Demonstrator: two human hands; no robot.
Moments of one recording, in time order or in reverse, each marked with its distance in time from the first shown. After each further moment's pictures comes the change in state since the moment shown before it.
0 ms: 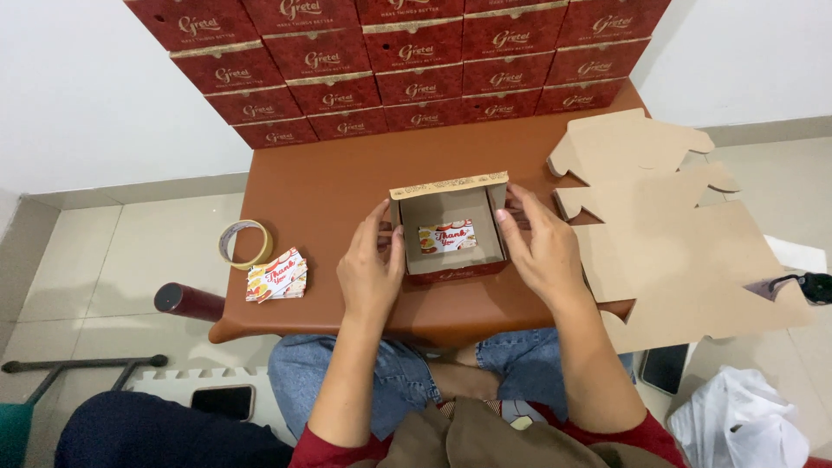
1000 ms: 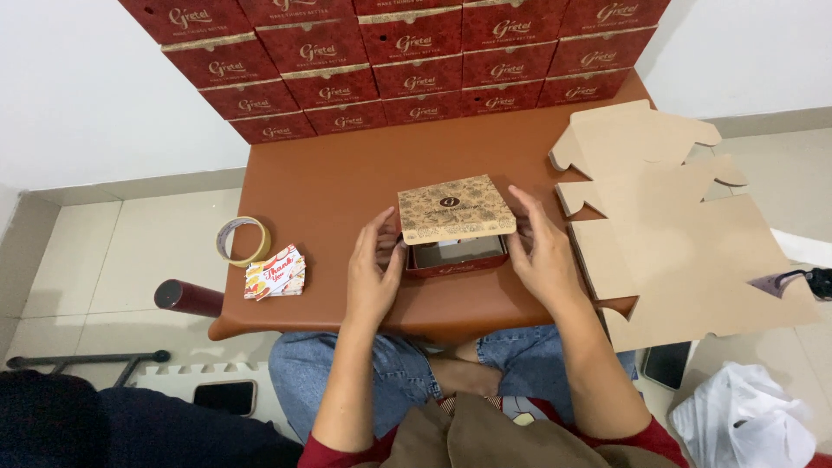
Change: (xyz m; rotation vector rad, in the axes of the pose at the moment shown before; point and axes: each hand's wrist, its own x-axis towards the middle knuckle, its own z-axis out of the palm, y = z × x) left_hand -0.011 -0.014 0.002 -0.347 -0.229 -0.166; right_hand -0.015 0.001 0.008 0.161 -0.009 0.033
